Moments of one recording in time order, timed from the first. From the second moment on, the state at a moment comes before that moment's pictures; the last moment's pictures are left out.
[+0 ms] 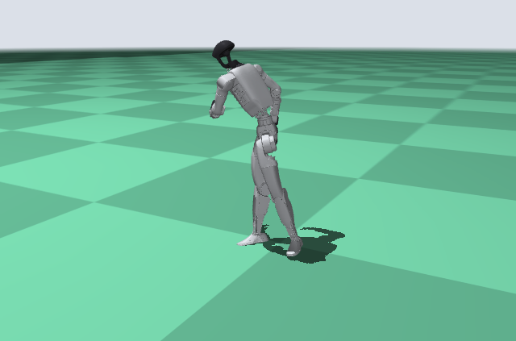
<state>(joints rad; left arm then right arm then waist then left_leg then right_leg) -1.04 0.15 -0.74 0.68 -0.45 -0.28 -0.12 0.00 -0.50 0.41 0.67 0.14 -0.03 0.04 -0.55 -0.11 0.40 0.21 0.18 1.31 0.18 -0.20 -0.11 -0.24 0.13 0.35 -0.09 0.24 0.26</state>
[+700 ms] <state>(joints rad) -1.12 0.19 -0.59 1.00 -0.04 -0.20 0.63 -0.01 -0.52 0.37 0.64 0.04 -0.09 -0.17 -0.53 -0.12 0.39 0.24 0.16 1.35 0.21 -0.22 -0.08 -0.22 0.12 0.40 -0.09 0.25 0.26</state>
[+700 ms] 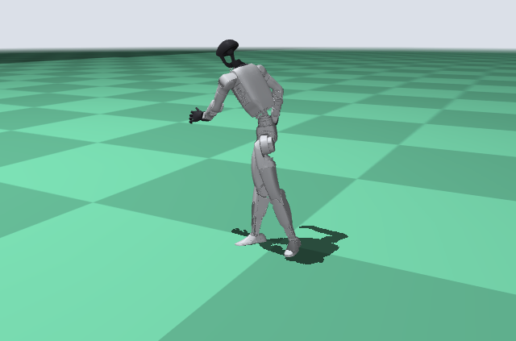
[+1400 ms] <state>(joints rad) -0.88 0.38 -0.50 0.83 0.14 -0.15 0.60 -0.01 -0.63 0.23 0.76 0.05 -0.09 -0.20 -0.24 -0.04 0.34 0.03 0.14 0.74 0.11 -0.15 -0.18 -0.18 -0.09 -0.16 -0.06 0.17 0.26</state>
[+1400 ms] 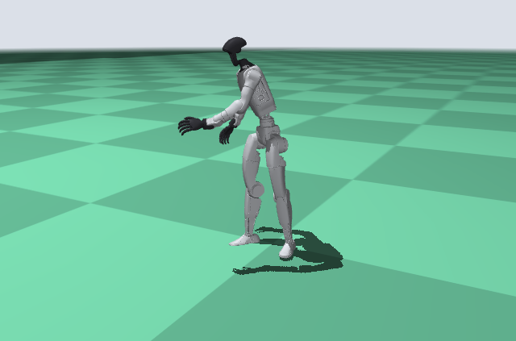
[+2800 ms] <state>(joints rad) -0.15 0.64 0.15 0.78 -0.27 -0.16 0.32 -0.73 0.02 0.96 0.69 0.03 -0.07 -0.11 0.68 -0.25 0.28 -0.17 -0.03 -0.27 -0.09 0.00 -0.18 0.03 -0.32 -1.00 0.23 -0.06 0.13</state>
